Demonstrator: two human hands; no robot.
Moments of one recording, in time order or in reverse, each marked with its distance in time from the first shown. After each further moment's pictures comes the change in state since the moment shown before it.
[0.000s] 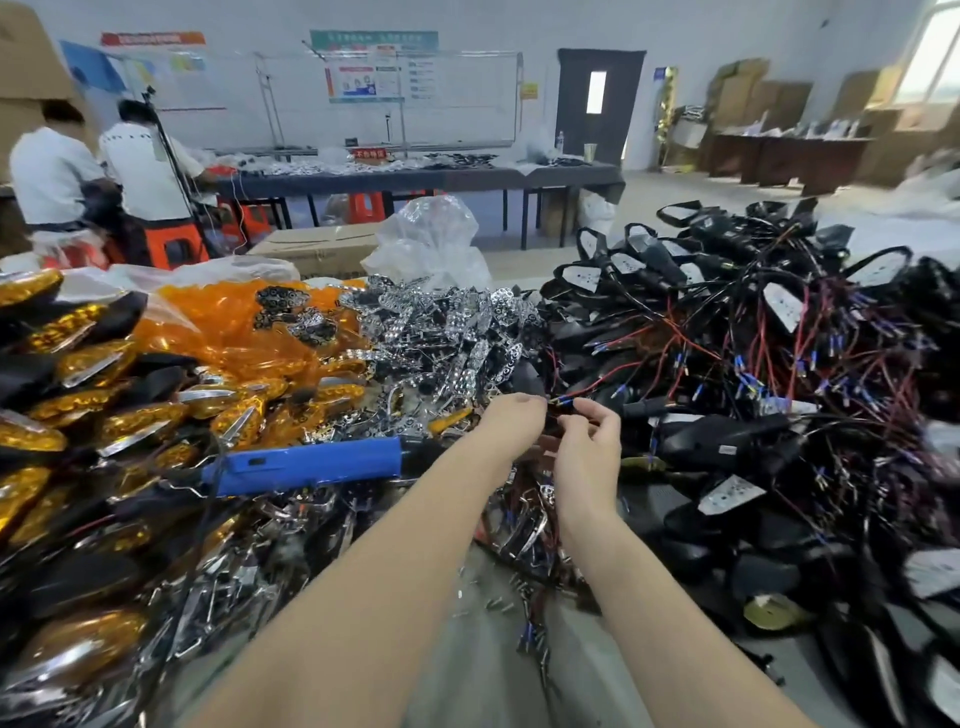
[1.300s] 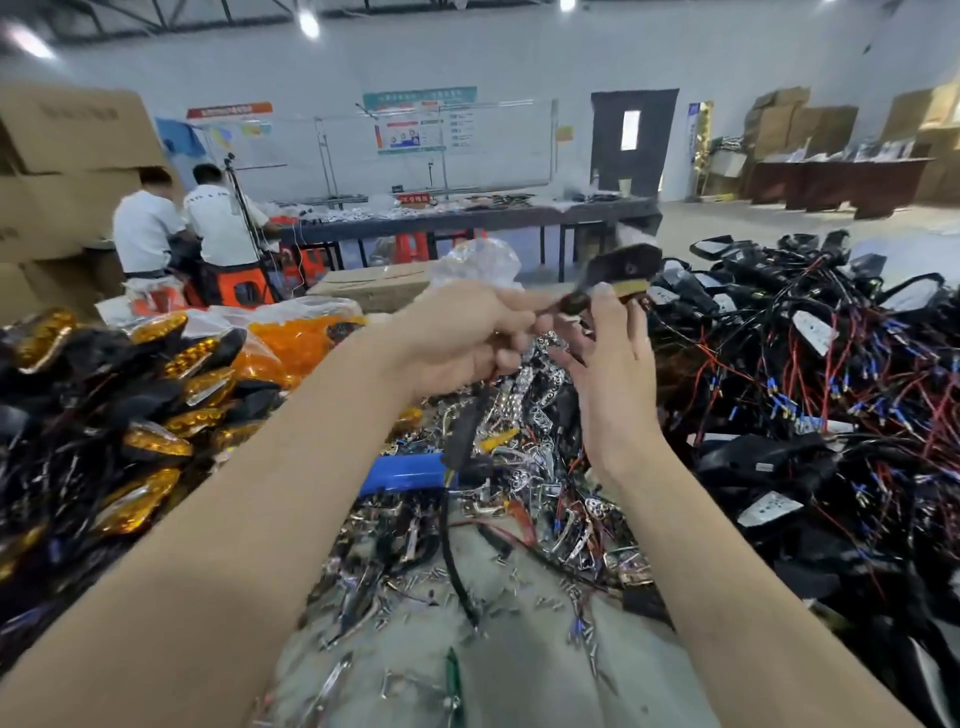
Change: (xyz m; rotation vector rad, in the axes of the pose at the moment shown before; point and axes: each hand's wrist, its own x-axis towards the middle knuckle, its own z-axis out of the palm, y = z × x) left_hand -0.114 0.125 -0.104 -0.070 -0.303 0.280; right_hand -0.049 -0.104 0.031 0.315 -0.387 -0.278
